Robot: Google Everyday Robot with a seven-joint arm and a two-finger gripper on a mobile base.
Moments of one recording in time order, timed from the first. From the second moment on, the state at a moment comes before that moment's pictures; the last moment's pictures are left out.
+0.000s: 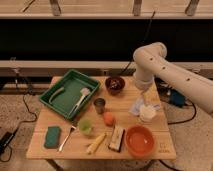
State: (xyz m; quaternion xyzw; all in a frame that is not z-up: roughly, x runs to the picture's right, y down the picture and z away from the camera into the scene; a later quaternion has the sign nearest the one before) arm 0.177 0.043 0.747 -0.32 -0.11 -0.26 0.90
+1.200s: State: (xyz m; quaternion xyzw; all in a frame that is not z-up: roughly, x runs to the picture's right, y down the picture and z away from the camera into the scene) arm 0.073 0.018 0.774 -0.31 -0.16 -0.33 0.88
